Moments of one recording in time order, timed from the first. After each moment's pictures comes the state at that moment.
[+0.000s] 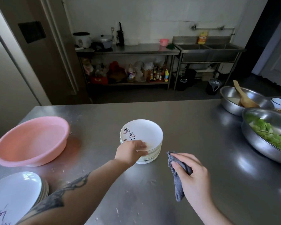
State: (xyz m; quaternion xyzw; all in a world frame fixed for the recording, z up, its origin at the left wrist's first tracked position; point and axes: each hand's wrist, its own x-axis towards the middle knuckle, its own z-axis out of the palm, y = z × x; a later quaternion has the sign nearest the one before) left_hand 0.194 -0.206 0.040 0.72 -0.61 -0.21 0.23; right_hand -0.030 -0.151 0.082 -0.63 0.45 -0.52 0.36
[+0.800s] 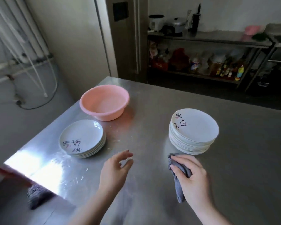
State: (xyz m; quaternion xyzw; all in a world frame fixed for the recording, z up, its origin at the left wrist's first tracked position) left_hand 0.220 0.010 0.027 0.82 -0.27 -0.16 0.48; right_hand 0.030 -0.120 0.048 -0.76 0.32 -0.37 0.42
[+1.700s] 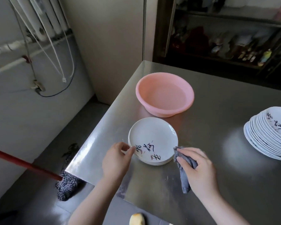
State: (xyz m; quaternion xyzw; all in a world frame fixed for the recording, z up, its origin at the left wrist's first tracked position) left_hand 0.504 0.156 -0.013 0.90 -0.20 -0.16 0.35; right_hand 0.301 0.030 0.026 -0.78 0.38 -0.31 0.40
